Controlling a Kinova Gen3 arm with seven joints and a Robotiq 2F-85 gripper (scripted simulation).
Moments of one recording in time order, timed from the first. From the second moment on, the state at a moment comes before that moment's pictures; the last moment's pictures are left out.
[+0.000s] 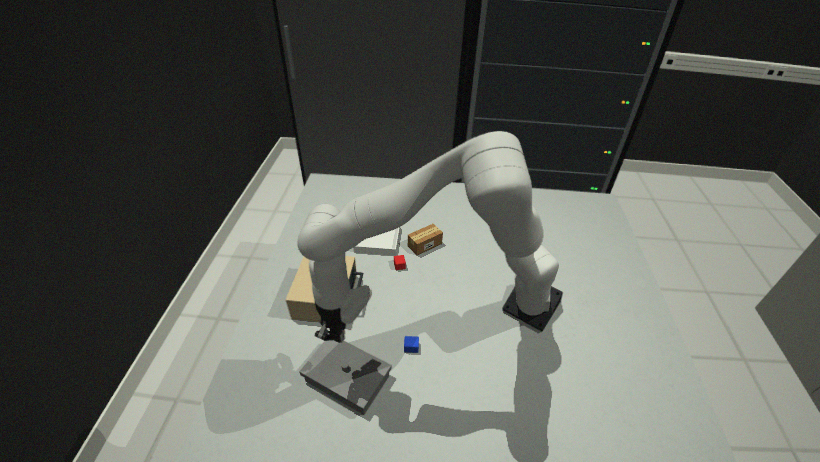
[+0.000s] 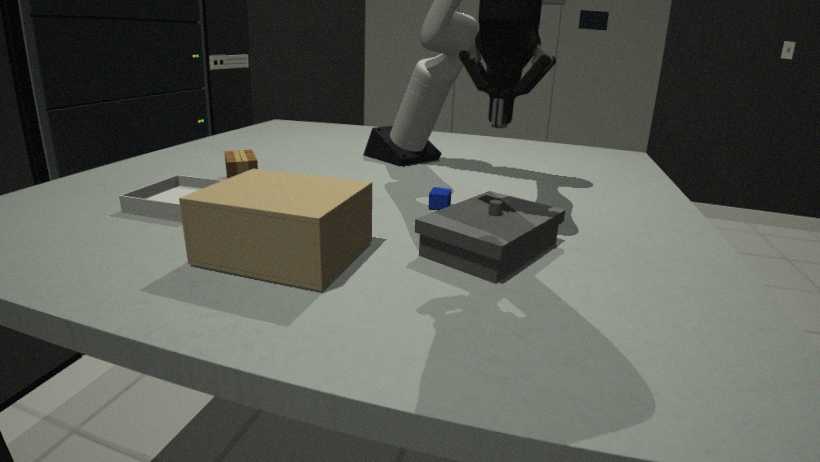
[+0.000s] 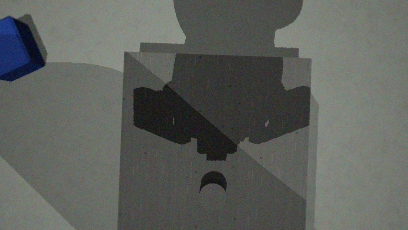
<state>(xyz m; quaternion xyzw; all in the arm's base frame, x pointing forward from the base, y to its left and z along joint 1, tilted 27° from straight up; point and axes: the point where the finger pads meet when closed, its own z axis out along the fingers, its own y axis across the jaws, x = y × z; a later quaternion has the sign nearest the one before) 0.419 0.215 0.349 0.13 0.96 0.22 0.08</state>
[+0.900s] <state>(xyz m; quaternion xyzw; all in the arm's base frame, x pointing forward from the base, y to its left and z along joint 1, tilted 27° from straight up) 0.418 0.217 0.349 0.15 0.96 0.22 0.07</state>
